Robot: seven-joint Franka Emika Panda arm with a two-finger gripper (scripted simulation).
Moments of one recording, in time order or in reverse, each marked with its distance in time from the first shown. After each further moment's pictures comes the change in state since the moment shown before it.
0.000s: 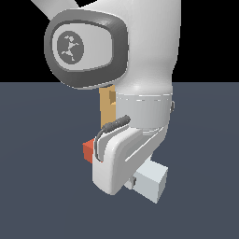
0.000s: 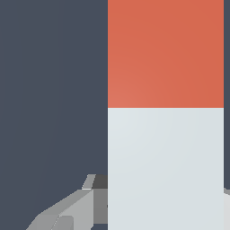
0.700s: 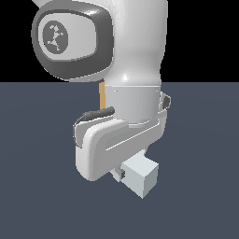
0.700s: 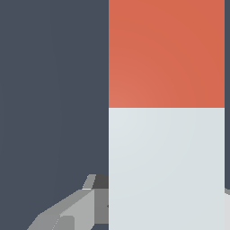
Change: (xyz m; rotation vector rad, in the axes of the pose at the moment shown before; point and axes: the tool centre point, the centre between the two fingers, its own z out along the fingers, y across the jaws) arm 0.016 -0.008 -0.011 0.002 0.003 0.136
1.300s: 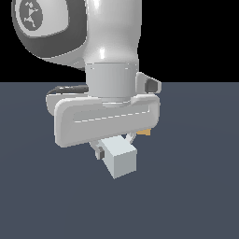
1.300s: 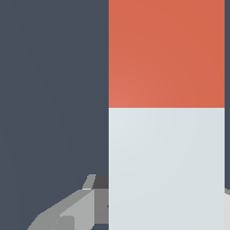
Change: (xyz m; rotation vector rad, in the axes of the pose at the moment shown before) arm 0.034 -0.012 -0.029 -0.001 0.000 0.303
